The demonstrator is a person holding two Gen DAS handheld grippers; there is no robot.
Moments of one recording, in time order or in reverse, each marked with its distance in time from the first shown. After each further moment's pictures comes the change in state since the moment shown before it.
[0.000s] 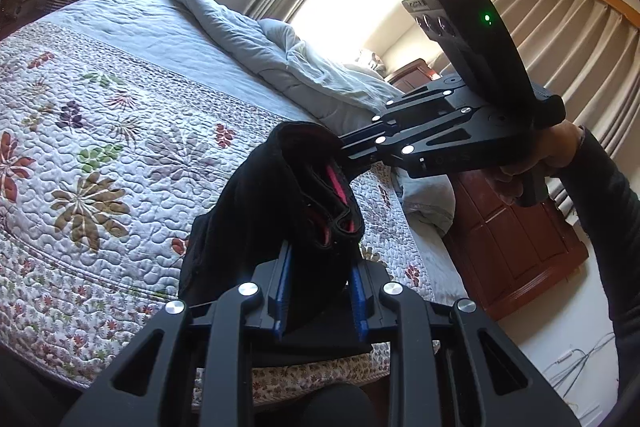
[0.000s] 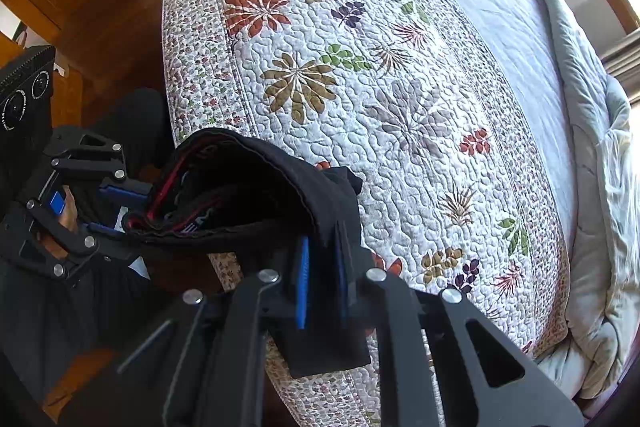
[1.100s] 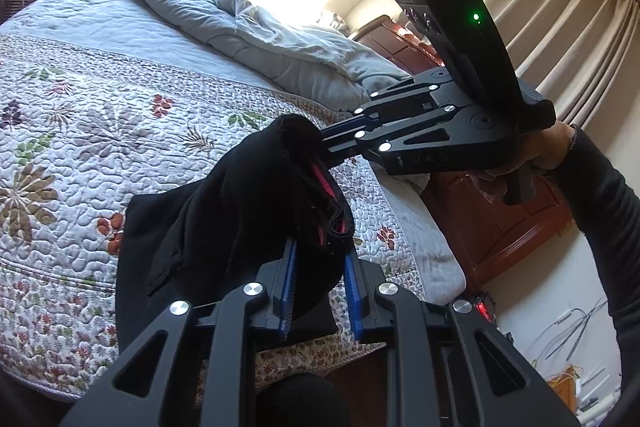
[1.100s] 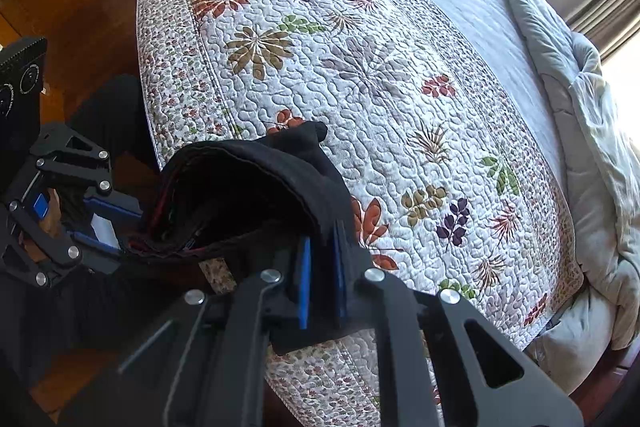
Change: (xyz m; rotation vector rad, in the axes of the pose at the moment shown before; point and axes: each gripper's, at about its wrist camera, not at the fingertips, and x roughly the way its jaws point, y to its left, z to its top) left arm 0.066 -0.067 -0.038 0.103 0.122 -0.079; right arm 0.010 -0.031 -0.121 0.110 -0.063 -0.055
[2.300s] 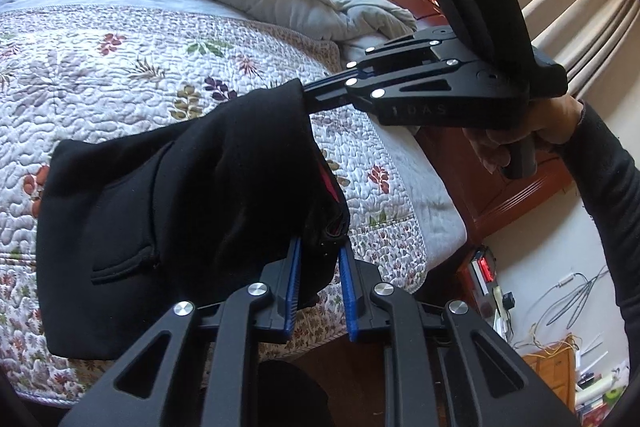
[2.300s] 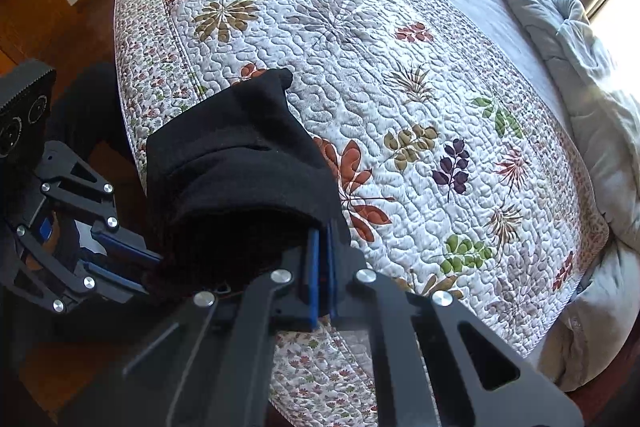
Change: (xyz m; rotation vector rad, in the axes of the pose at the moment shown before) left arm 0.107 -0.023 -0.036 0.025 0.206 -0.043; right arm 0.050 -0.045 -0.088 0.096 -0.020 0.012
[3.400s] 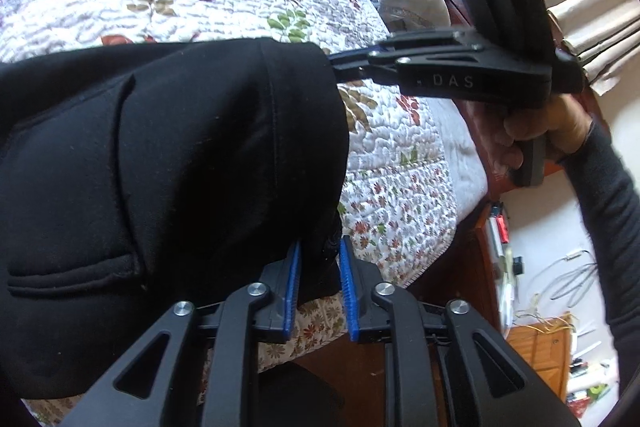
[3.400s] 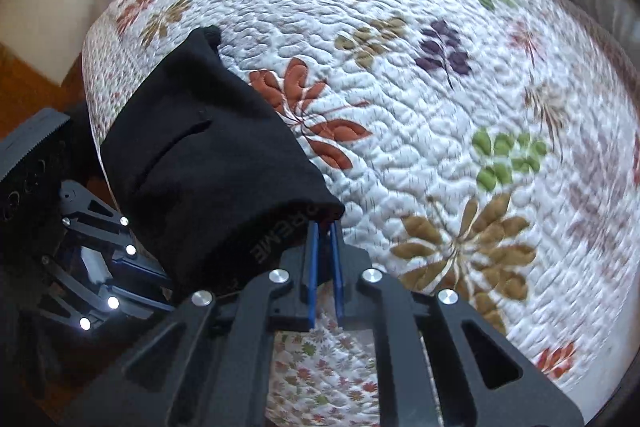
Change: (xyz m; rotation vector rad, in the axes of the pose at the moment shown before) left arm 0.125 0.033 -0.020 -0.047 0.268 -0.037; right arm 0.097 -0.073 -0.099 0.339 -0.033 0.170
